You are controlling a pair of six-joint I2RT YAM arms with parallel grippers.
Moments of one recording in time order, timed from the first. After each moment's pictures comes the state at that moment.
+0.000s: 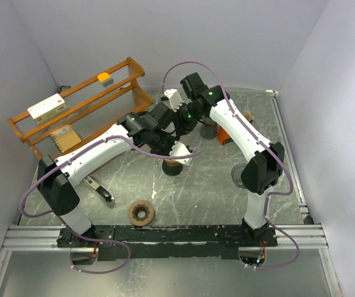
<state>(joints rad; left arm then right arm) -0.84 1.66 1.59 -0.97 0.30 1.21 0.56 1.91 1.95 -1.11 -0.39 -0.36</state>
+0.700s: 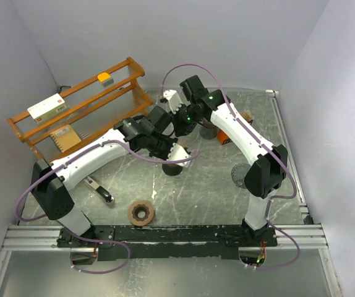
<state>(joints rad) -0.84 1.61 1.49 -0.88 0.29 1.17 0.58 1.86 1.87 -1.03 -0.35 -0.36</state>
